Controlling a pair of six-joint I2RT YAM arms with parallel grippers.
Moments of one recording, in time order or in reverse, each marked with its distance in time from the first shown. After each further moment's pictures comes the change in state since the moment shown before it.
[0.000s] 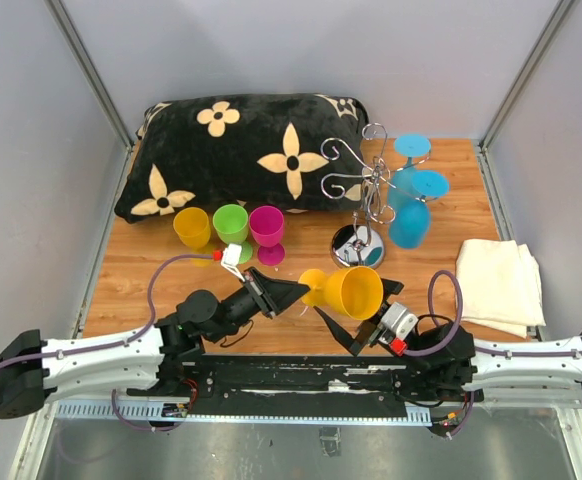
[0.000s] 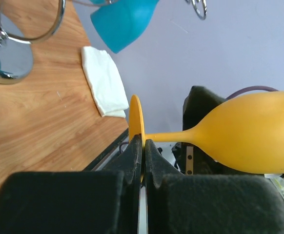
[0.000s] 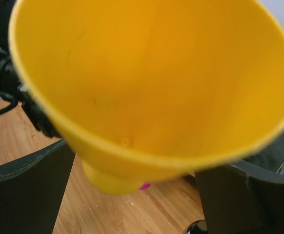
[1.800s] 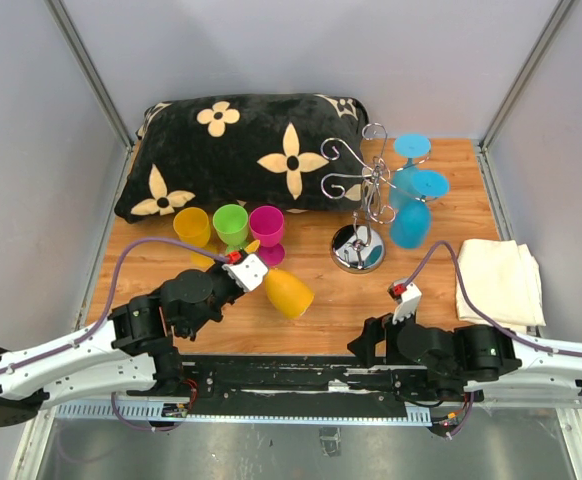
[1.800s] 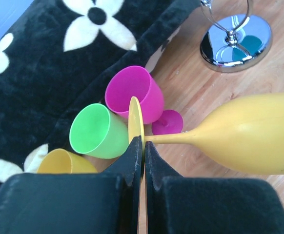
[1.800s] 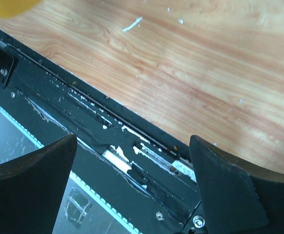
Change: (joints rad) left arm 0.000 -0.169 0.420 -0.958 -0.344 1.391; right arm 0.000 -0.165 0.284 -1.641 0.076 1.479
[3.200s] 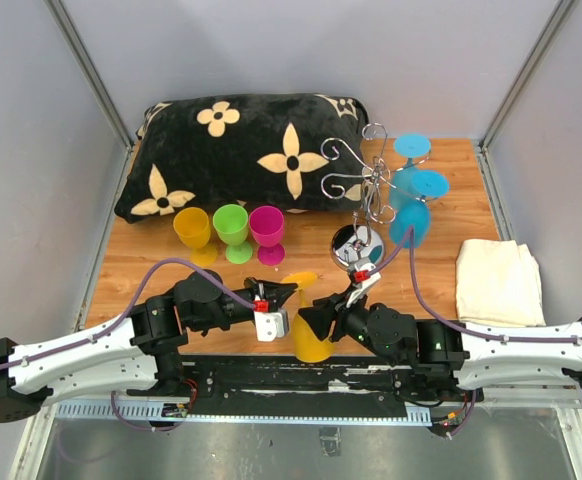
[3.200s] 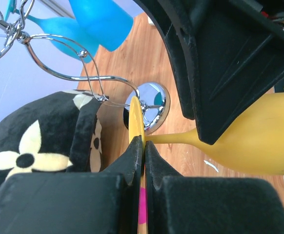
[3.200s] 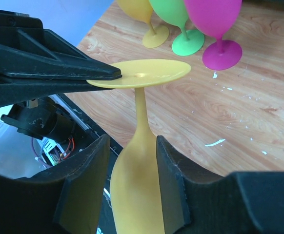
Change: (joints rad) left arm -0.001 0.075 -0.077 0.222 0.659 0.398; right arm -0.001 0.410 0.100 0.803 0.106 -0.350
